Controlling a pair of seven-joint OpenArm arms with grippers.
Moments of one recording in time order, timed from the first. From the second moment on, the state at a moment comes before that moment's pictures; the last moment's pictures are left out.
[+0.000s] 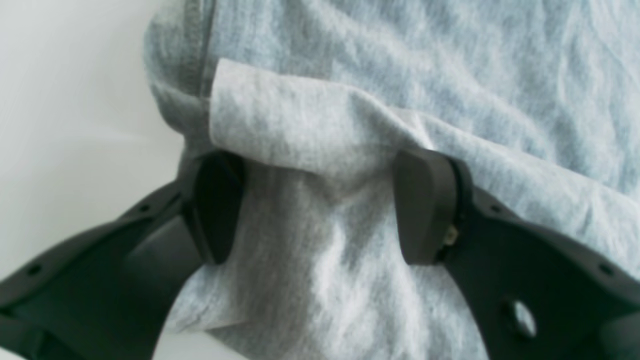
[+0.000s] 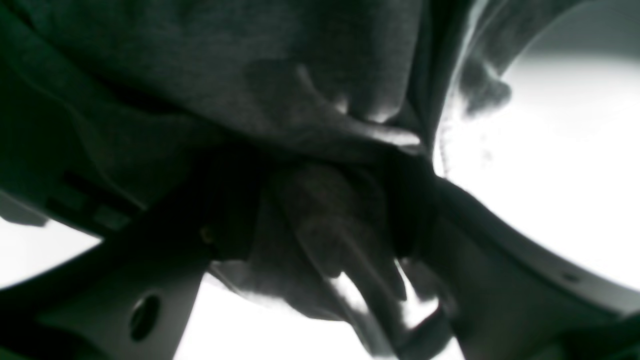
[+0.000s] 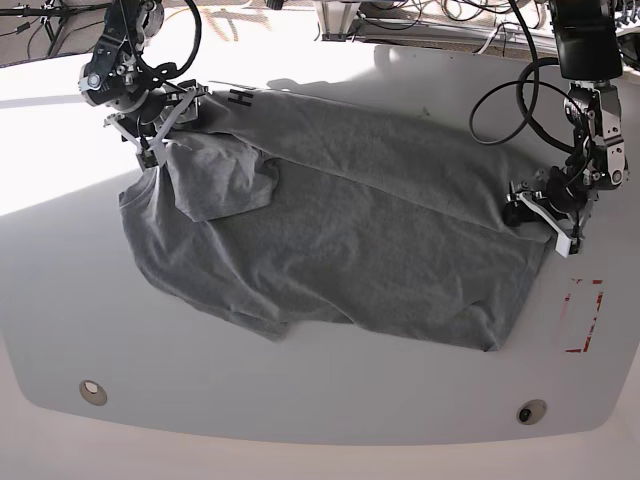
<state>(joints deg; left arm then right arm) -2.0 -26.3 -10.1 74.2 -33.8 -17.4 46.1 -18.6 4.2 26.8 102.7 14.9 37.7 -61.8</state>
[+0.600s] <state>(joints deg) 15.6 -29.0 -15.5 87.4 -35.1 -17.7 46.9 -21.7 11.2 26.7 96.8 18.4 38.5 -52.5</state>
